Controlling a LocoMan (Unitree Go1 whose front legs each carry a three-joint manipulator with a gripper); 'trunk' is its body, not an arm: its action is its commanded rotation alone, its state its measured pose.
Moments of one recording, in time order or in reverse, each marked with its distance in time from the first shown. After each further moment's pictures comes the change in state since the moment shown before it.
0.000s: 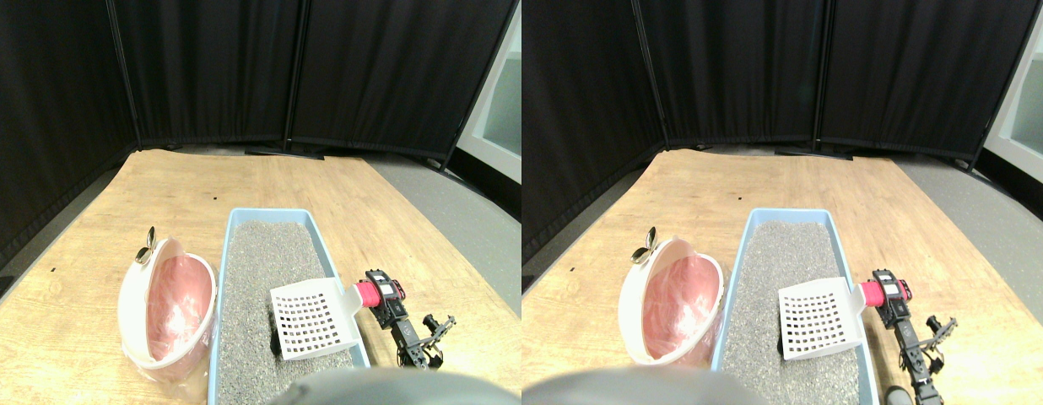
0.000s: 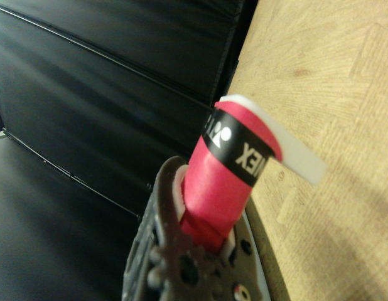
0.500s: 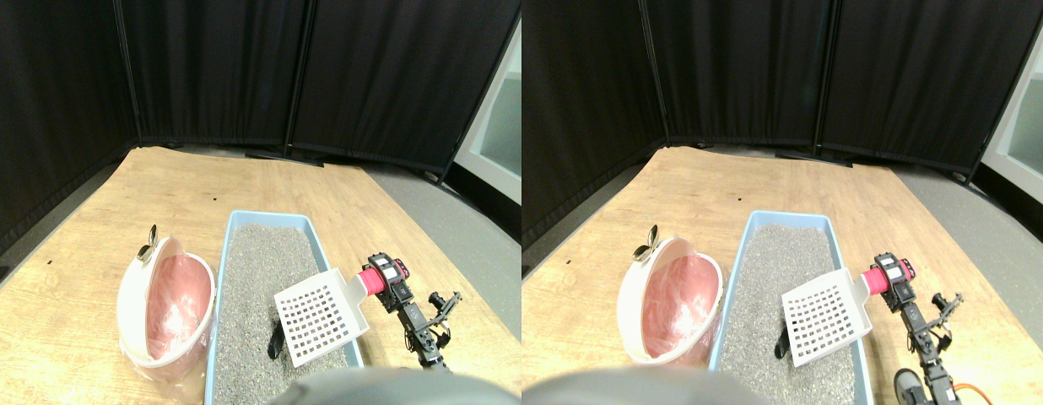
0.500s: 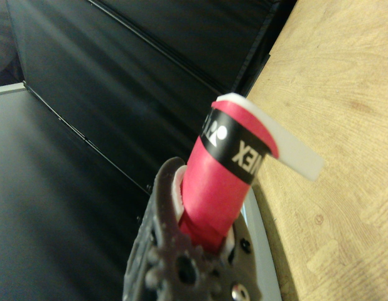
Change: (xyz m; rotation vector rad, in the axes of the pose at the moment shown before) right arm 0.017 0.002 0.033 -0.148 -0.034 0.151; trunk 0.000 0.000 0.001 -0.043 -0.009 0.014
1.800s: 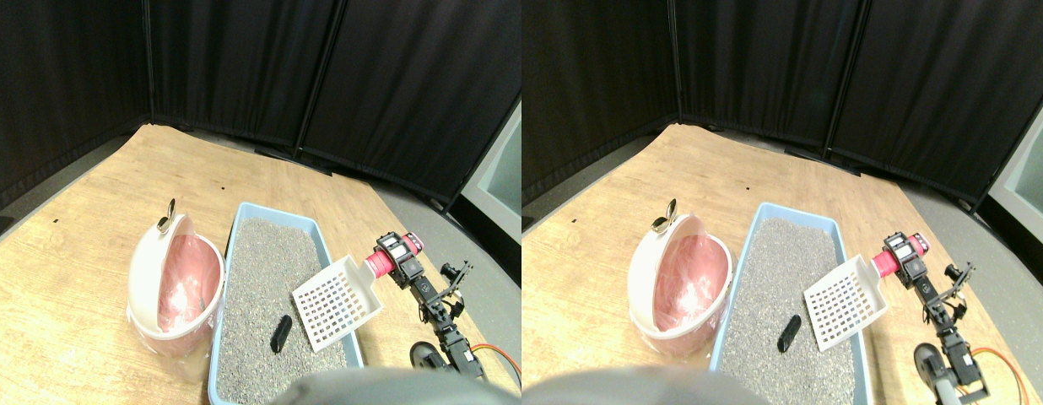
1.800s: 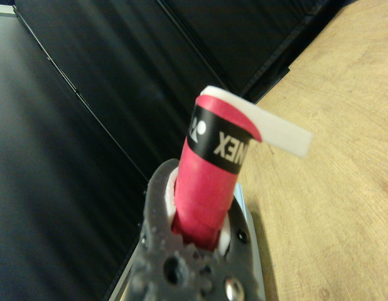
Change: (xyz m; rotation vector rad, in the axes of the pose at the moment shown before) right arm 0.033 -0.013 0.023 -0.367 0.043 0.113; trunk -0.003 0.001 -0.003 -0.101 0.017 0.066
